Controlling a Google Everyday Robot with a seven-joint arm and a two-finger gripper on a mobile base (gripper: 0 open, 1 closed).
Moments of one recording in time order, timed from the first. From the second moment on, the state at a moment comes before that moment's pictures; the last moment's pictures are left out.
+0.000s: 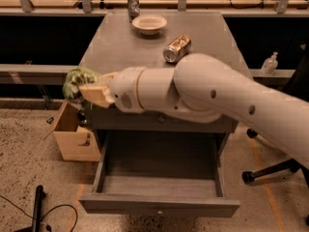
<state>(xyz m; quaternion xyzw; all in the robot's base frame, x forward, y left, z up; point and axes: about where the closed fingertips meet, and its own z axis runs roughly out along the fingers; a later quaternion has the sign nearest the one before) 0.515 0.146 0.928 -0.41 0.67 0.37 0.49</state>
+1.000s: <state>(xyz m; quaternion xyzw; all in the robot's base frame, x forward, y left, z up) 0.476 0.130 0.878 -0.37 0.71 0.38 0.45</state>
